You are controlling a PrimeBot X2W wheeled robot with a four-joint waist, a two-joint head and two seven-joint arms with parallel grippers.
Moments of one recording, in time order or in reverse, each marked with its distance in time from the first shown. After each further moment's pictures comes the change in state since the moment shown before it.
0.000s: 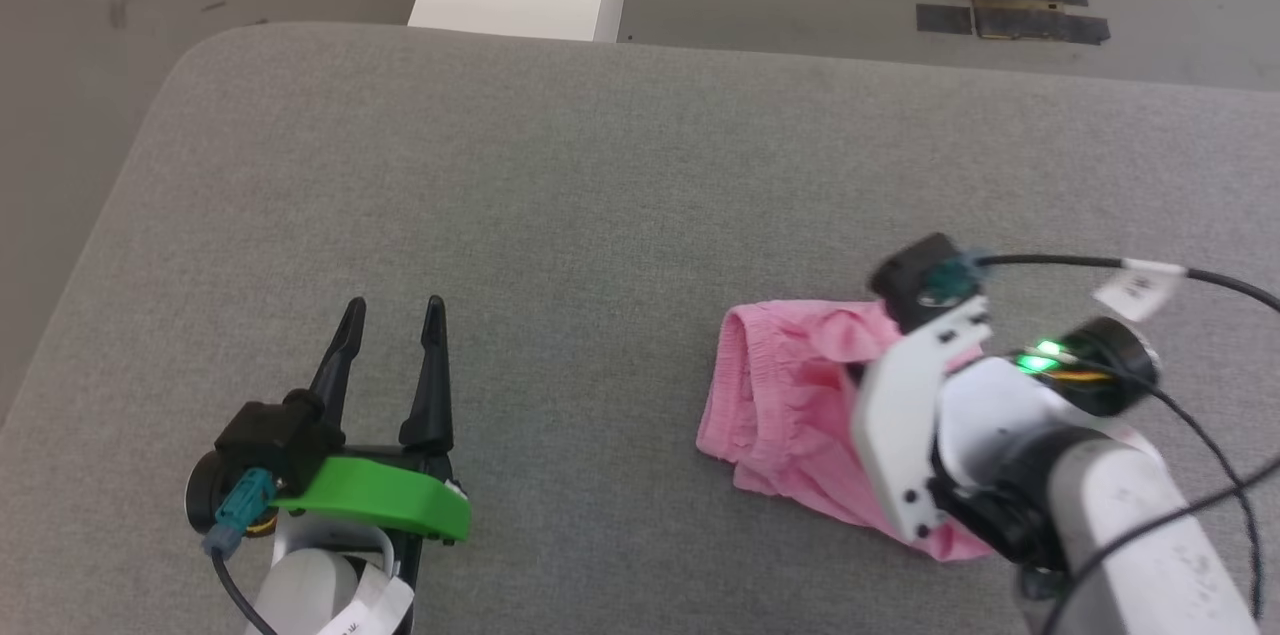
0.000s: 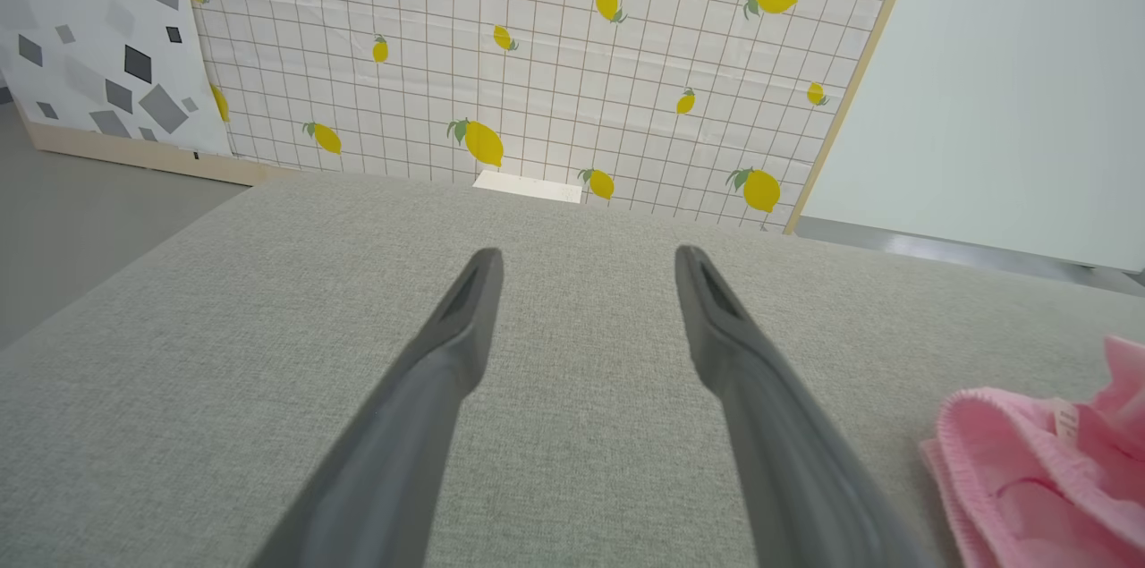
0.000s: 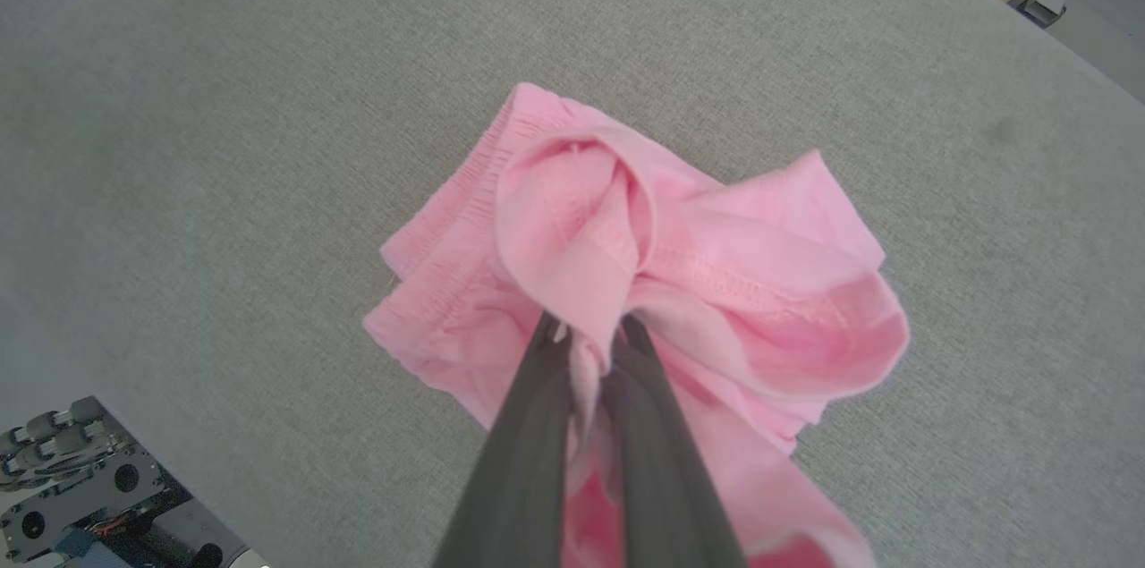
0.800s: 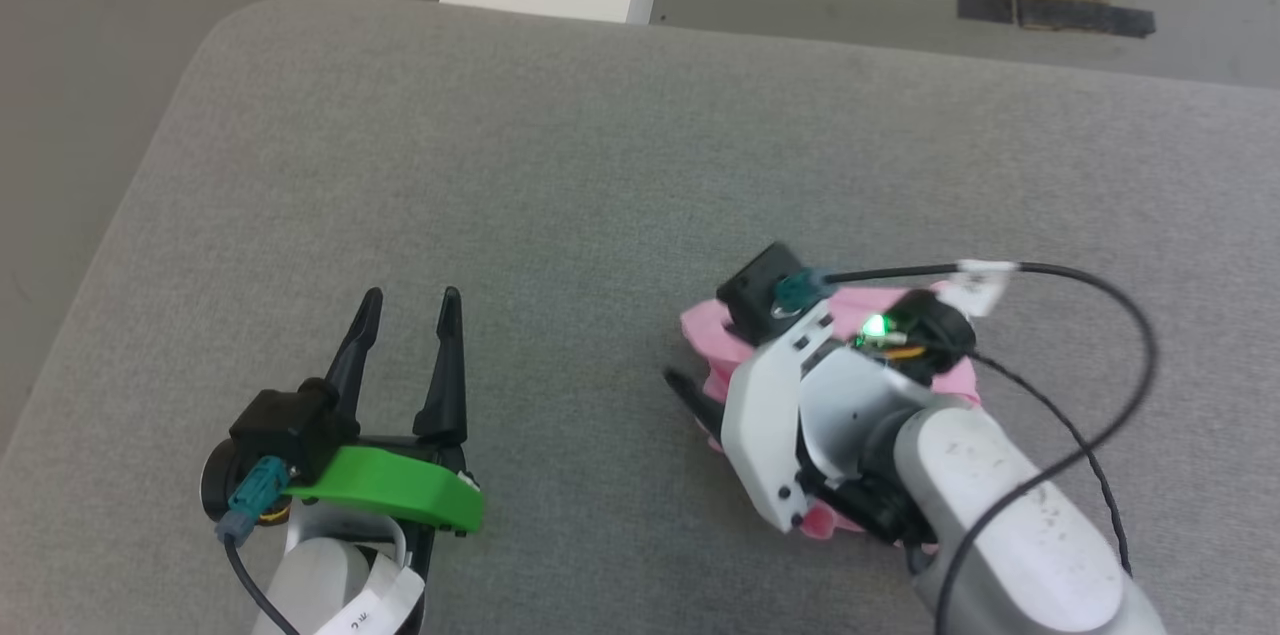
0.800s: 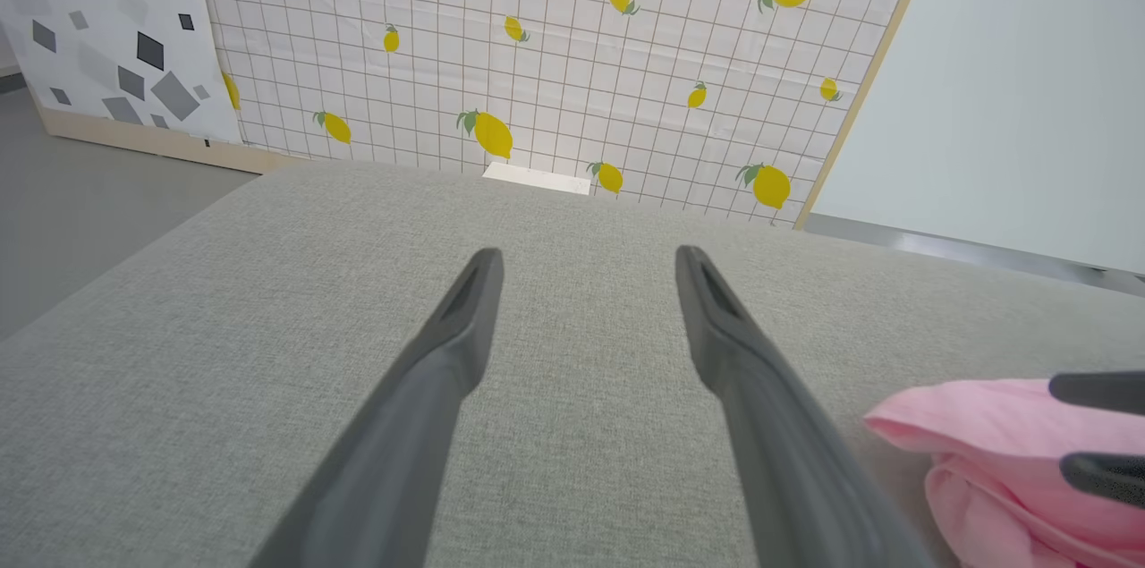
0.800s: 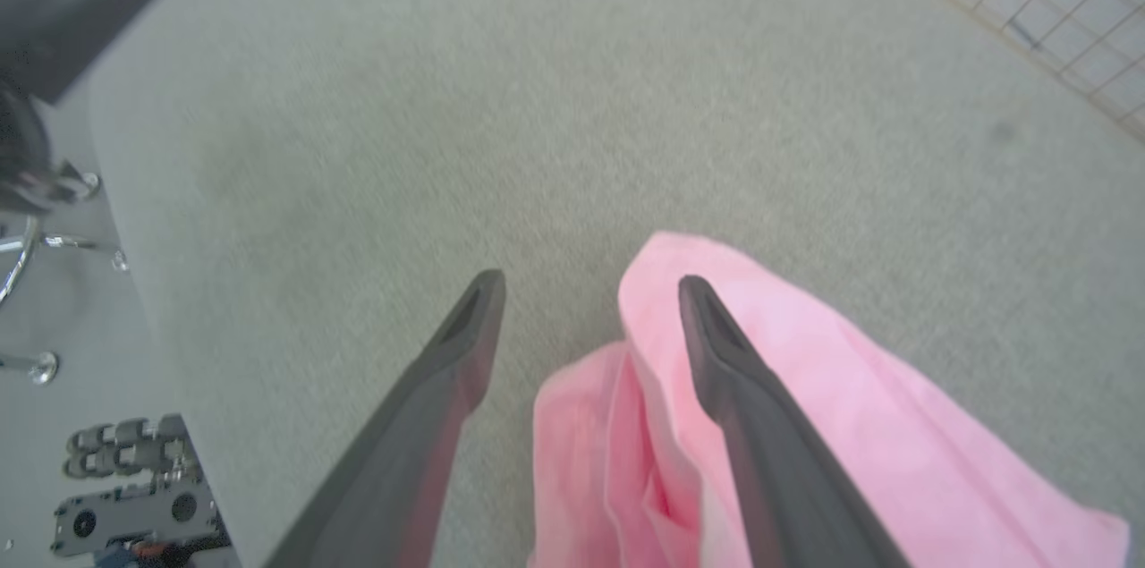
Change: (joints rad) left arm -0.024 -0.002 -0.025 0.017 -0.010 0.000 0.000; right arm -0.188 0.020 0.268 0.330 0.129 0.000 -0.337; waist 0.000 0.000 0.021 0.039
